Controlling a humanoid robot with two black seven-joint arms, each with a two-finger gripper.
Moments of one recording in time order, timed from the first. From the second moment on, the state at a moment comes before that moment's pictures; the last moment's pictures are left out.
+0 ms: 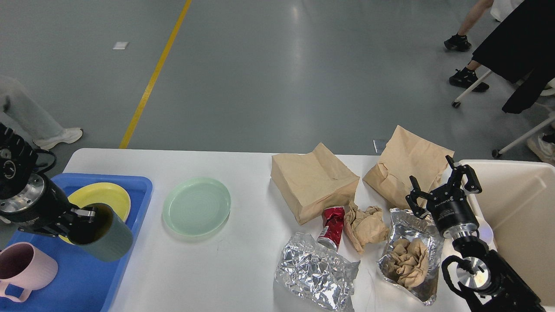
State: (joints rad) left arm -1.93 0.62 1.44 -1.43 0.33 -0.53 -0.11; right arm 0.22 -0.14 1.42 0.78 -0.54 0.42 0.30
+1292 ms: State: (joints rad) left arm -1.30 0.76 1.03 -1.01 0.57 -0.54 -0.12; right arm 0.22 -0.14 1.42 0.78 -0.54 0.42 0.30
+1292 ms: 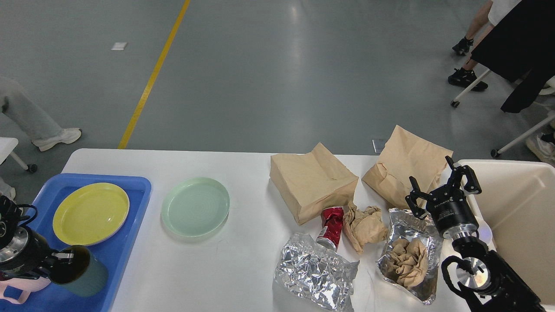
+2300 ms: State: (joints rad) left arm -1.39 0.78 1.11 -1.10 0.48 -0.50 -0.12; right arm 0.22 -0.14 1.42 0.78 -0.54 0.42 0.30
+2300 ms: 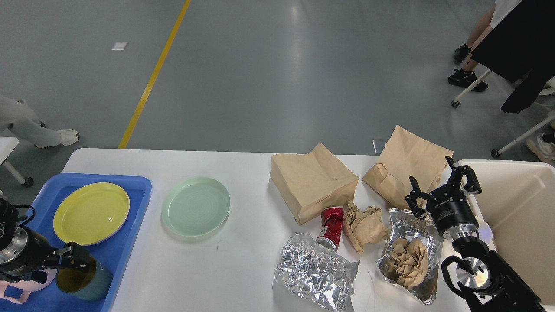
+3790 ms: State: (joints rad) left arm -2.60 0.24 1.53 -1.74 -0.28 -0.74 -0.13; right arm 0.22 -0.14 1.42 0.78 -0.54 0.42 0.30
